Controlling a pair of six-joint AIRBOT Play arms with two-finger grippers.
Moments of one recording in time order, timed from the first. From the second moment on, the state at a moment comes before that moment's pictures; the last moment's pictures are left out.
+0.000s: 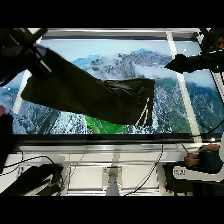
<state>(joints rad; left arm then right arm) -0.38 -0.93 1.50 1.69 -0.94 -0.87 -0.20 -1.42 1.60 -0.84 1.34 1.27</state>
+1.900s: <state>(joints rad) -0.13 -0.78 0.65 1.19 -0.73 -1.67 -0.34 -1.11 0.90 -0.64 1.27 1.13</state>
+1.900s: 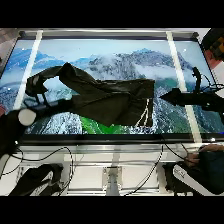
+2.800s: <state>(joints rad) -0.10 -0.99 0.41 1.11 -0.28 -2.20 -0.35 -1.09 0.87 -0.63 1.26 1.16</state>
